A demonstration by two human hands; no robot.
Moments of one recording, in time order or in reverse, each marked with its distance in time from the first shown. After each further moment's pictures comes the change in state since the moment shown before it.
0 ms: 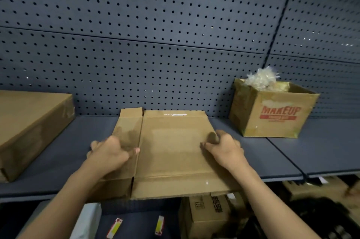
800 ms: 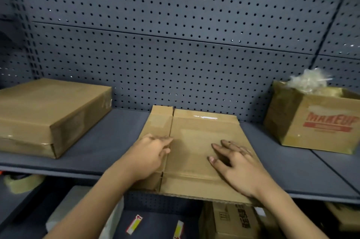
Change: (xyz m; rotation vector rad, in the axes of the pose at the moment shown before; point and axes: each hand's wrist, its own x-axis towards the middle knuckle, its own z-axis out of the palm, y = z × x) left_hand -0.022 0.001 0.019 0.172 0.030 0.421; right_hand -0.027 -0.010 0.032 -0.220 -0.145 -0.462
